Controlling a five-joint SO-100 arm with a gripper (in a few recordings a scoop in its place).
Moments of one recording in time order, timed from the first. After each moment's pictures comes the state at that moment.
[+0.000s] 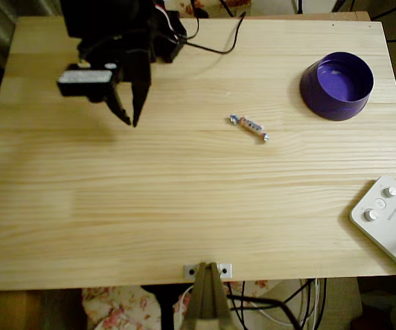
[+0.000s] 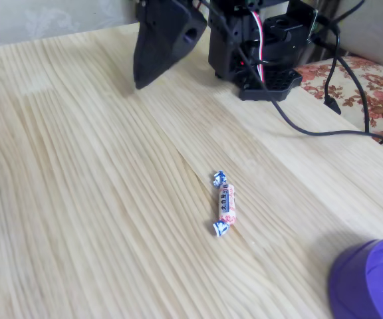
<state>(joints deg) 10.1 172.9 162.3 60.0 -8.6</state>
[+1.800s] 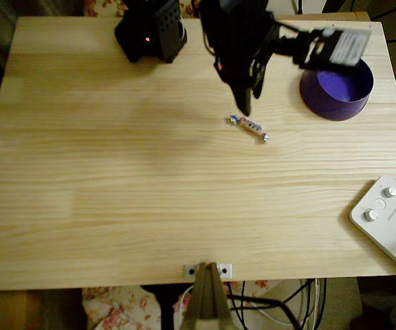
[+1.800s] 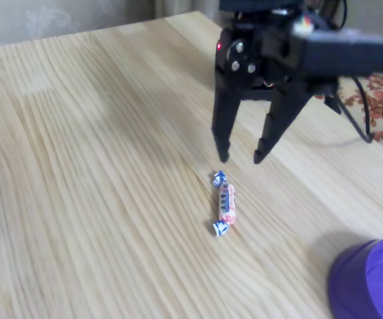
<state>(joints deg) -46.1 120.9 129.8 55.4 -7.9</state>
